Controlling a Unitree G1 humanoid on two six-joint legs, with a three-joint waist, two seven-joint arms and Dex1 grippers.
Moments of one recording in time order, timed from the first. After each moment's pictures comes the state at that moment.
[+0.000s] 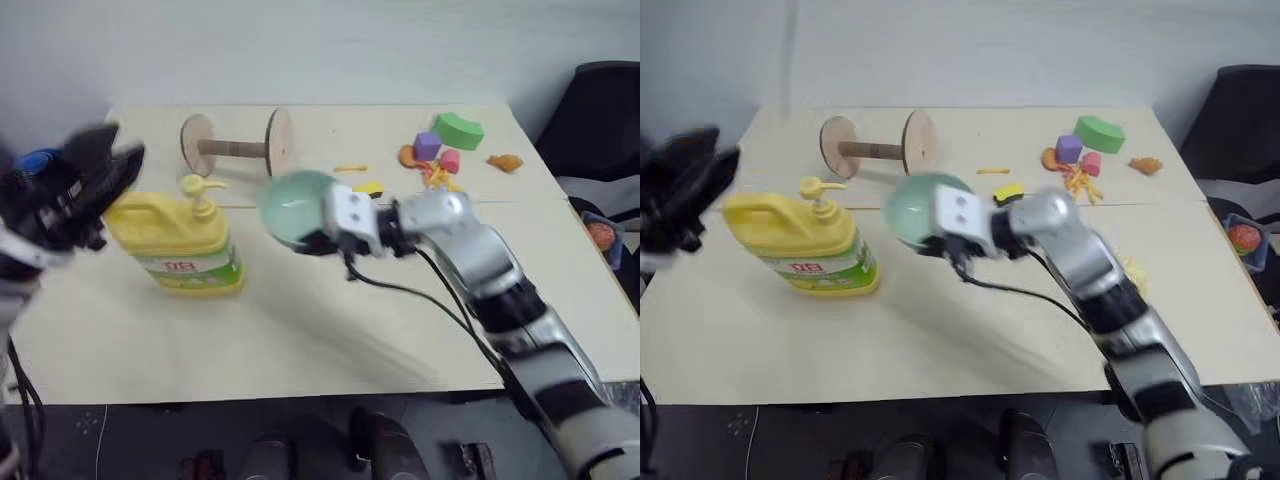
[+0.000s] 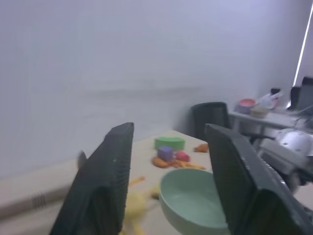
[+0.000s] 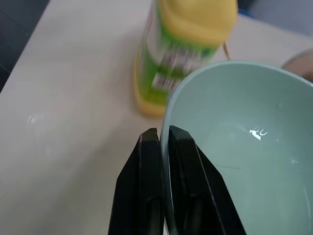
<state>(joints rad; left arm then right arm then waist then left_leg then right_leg) -0.25 0.88 0.56 -0.37 -1.07 0.42 -0.53 -1.03 -0.39 0.40 0.06 0.15 0.38 1.15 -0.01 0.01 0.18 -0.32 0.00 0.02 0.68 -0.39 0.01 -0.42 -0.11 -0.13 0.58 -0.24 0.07</state>
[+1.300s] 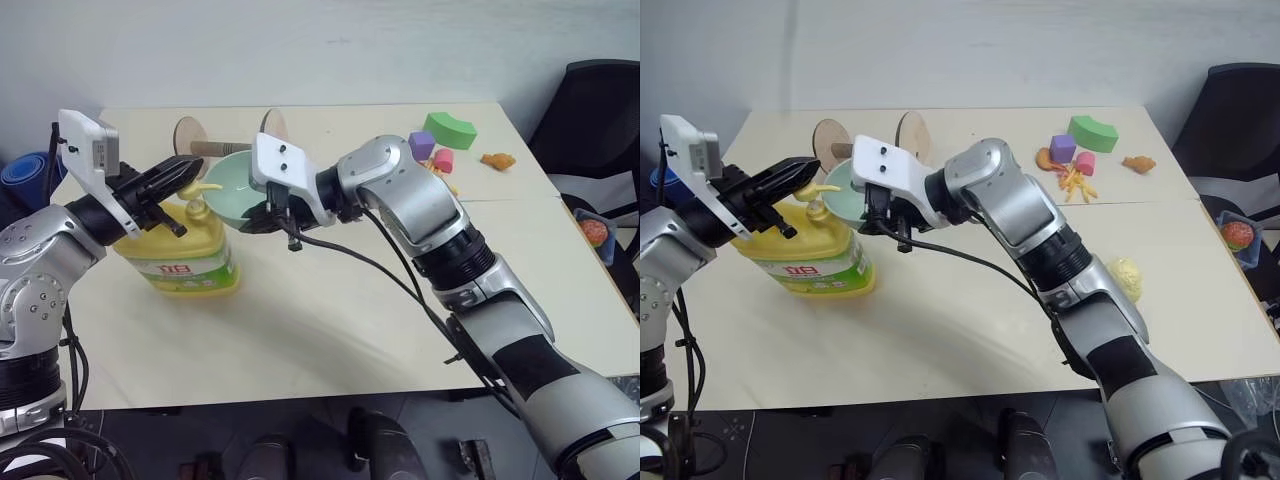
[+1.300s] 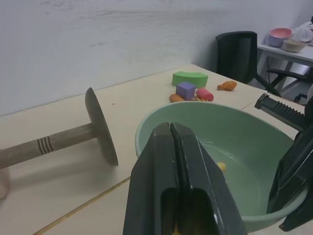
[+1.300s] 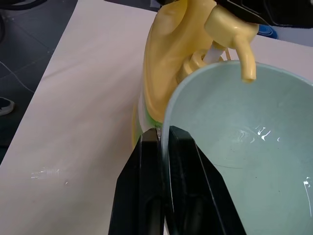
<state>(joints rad) -0.46 0.79 0.33 -0.23 -0.78 0.70 -0.47 -1.24 -0.21 0.43 0.26 0.13 0.58 1.14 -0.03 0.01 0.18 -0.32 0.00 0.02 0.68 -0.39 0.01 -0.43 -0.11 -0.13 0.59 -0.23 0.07</state>
